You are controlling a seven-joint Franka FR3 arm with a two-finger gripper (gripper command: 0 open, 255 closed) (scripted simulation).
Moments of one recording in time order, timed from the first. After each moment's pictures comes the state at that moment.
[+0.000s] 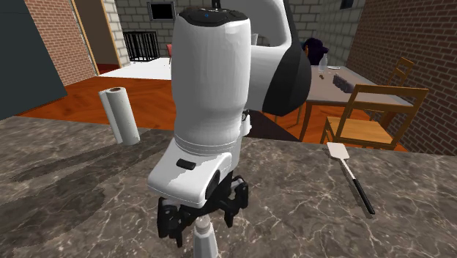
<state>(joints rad) -0.24 0.48 -0.34 -1.66 0.09 2.19 -0.61</state>
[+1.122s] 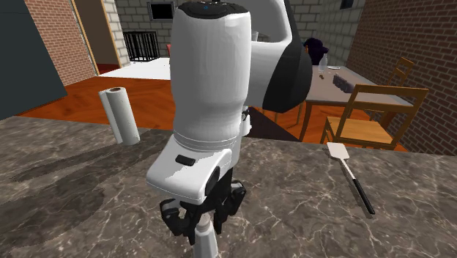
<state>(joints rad) -0.24 0.47 -0.34 -1.66 0.09 2.17 -0.61</state>
